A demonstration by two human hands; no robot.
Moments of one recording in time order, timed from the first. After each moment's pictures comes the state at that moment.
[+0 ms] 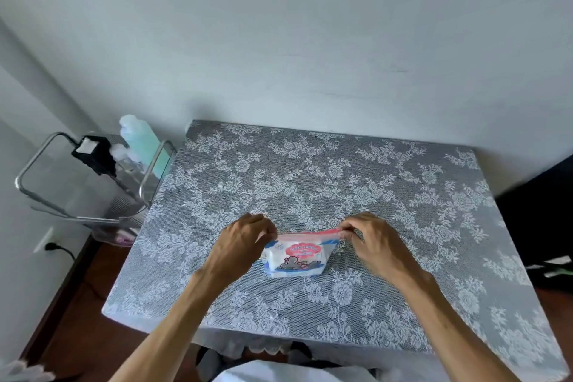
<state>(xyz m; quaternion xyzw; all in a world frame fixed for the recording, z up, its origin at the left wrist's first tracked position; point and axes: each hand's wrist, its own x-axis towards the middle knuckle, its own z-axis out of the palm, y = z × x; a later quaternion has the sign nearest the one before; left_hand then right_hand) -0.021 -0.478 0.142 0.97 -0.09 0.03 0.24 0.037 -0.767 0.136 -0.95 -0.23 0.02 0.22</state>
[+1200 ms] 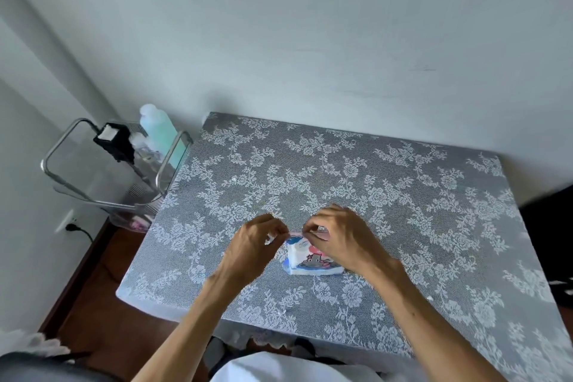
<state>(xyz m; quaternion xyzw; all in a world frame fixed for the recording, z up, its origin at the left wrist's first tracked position) -0.034 -0.484 0.133 0.94 -0.05 0.06 0.34 0.041 -0.691 0.146 -0.90 -0.37 0.01 0.22</state>
